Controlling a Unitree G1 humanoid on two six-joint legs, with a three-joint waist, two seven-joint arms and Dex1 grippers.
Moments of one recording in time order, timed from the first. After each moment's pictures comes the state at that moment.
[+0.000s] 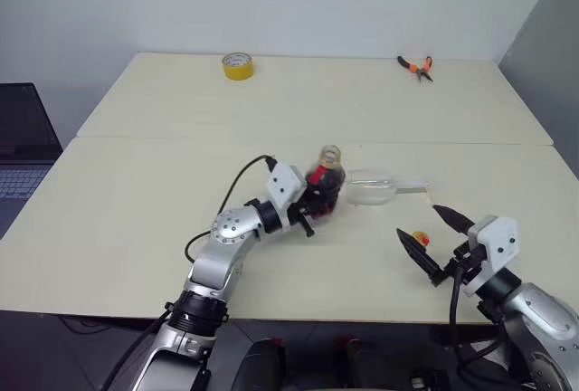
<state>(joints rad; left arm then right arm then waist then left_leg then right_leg) -0.39 0.24 -0.14 0.03 -0.20 0.13 -0.67 0.25 -0.54 -0.15 -0.74 0.47 0.40 0.52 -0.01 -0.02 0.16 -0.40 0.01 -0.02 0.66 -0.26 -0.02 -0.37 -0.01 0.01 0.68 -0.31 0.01</state>
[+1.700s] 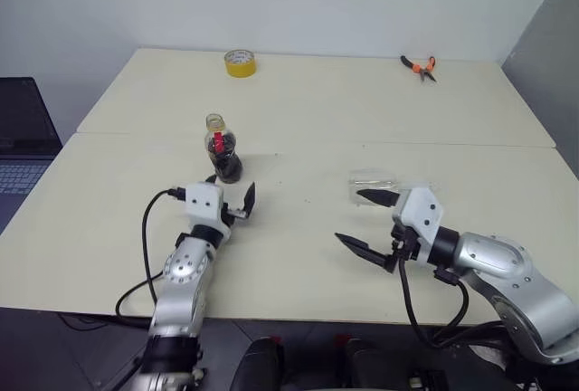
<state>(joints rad) -0.04 0.25 0.05 -0.07 -0.11 0.02 -0.29 -0.07 -0.64 0.08 -0.68 0.31 0.51 0.58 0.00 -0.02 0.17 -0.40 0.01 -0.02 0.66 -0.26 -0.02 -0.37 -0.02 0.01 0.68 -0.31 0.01</state>
